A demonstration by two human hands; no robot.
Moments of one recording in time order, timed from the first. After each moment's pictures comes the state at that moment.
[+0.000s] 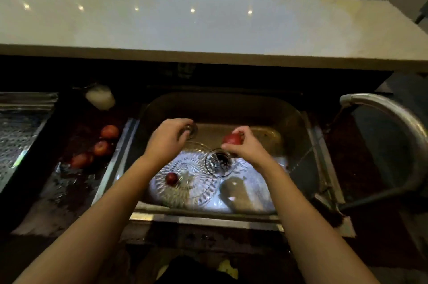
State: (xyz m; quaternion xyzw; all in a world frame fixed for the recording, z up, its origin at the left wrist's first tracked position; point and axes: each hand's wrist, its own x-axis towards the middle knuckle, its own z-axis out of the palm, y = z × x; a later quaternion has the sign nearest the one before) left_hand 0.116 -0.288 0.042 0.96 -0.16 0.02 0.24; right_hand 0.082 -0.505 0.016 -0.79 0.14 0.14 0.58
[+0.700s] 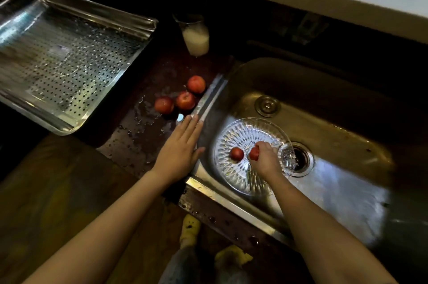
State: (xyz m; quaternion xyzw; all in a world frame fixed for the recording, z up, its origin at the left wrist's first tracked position) left_hand 0.039 -0.139 -0.053 0.99 -0.06 -0.02 0.09; right_hand 0.116 -0.367 -0.153 -0.94 -0.02 0.21 0.25
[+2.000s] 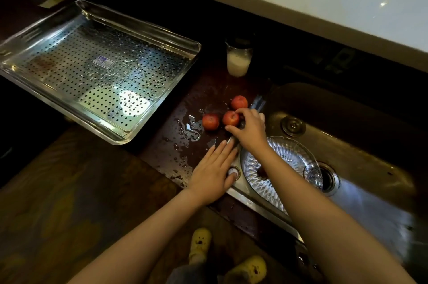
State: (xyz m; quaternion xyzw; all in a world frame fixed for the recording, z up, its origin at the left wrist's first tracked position) left_hand 0.011 -0.102 -0.060 0.99 -0.08 -0.05 0.12; right_hand 0.143 -0.201 -0.037 -0.92 -0.13 0.07 0.35
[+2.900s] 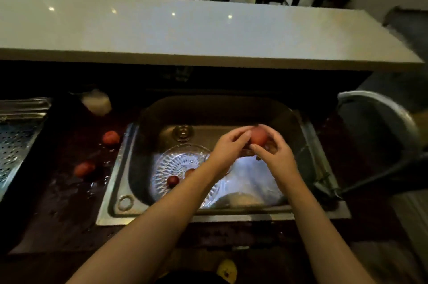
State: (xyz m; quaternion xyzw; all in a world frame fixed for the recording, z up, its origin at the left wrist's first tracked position) left_hand 0.074 -0.384 0.042 0.62 -0.09 -0.26 0.73; right_hand 0.012 -0.502 0.056 -0.77 0.12 -0.09 0.63
